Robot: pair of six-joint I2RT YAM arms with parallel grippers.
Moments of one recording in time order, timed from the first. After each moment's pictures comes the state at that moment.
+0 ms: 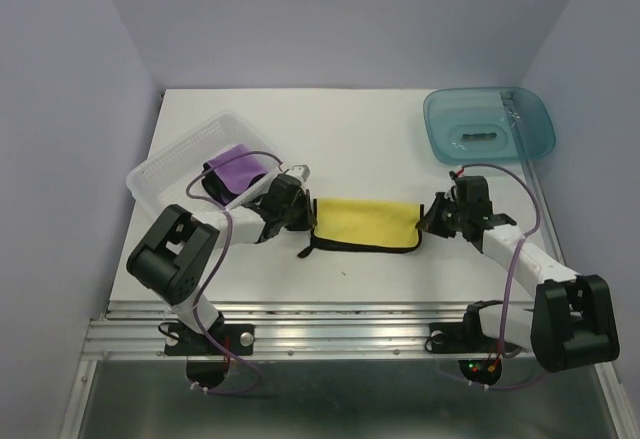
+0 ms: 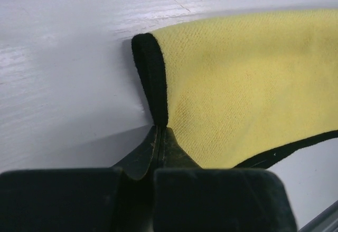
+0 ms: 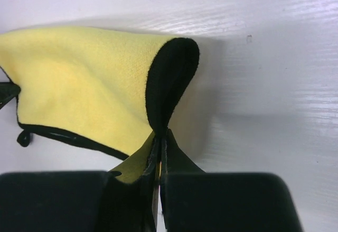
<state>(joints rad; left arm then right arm) -0.60 1.63 0.72 0.13 0.09 -0.54 0.14 1.21 0.56 -0.23 -0.26 0.51</state>
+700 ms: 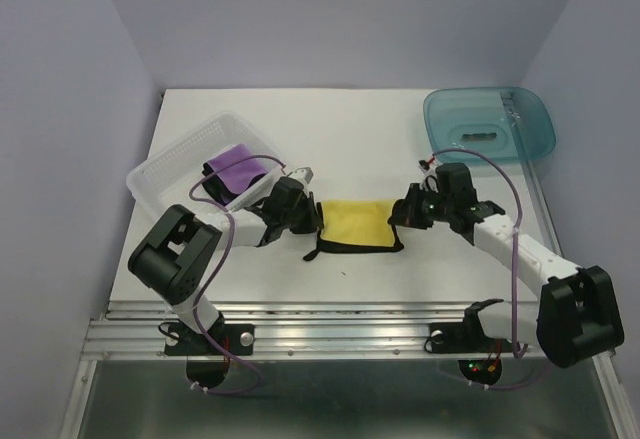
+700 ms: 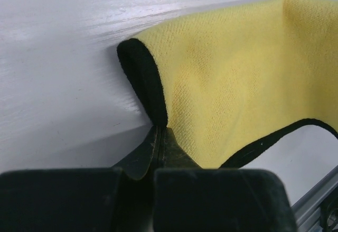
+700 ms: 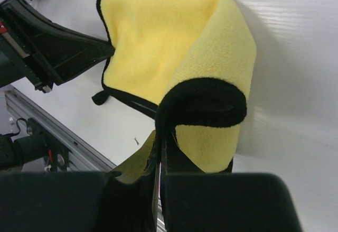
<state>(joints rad) -0.62 1.62 0.68 0.20 0.15 -0.61 0.29 1.19 0.68 -0.26 -0.46 0.51</state>
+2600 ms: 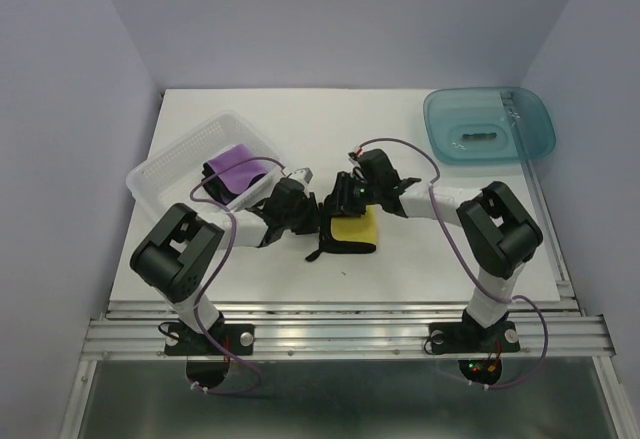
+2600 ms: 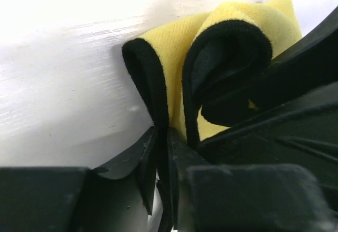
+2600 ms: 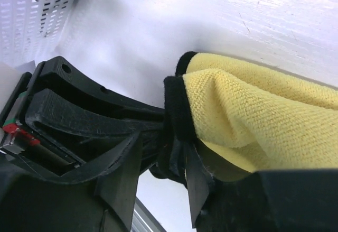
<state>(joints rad) -0.63 1.64 0.67 0.23 0.15 -0.66 0.62 1.82 1.03 0.07 -0.44 0.79</state>
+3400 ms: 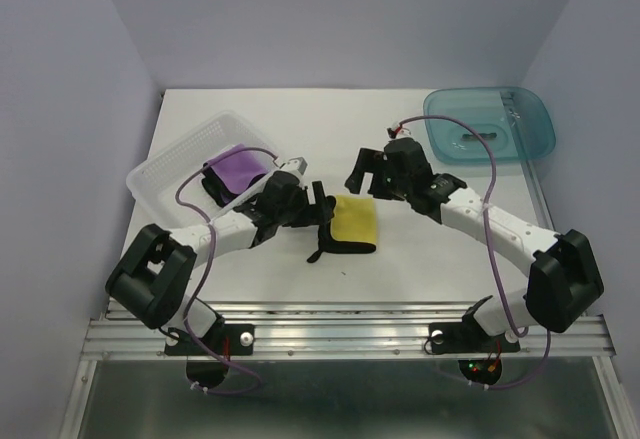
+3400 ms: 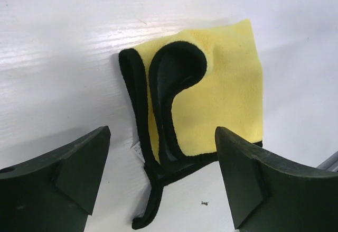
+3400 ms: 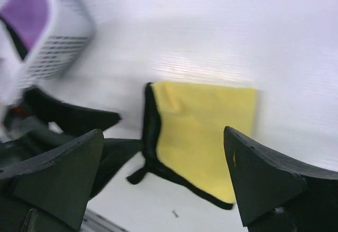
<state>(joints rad) -0.63 1.46 0.69 0.10 0.08 -0.65 0.62 1.40 1.04 -0.20 0.02 0.67</state>
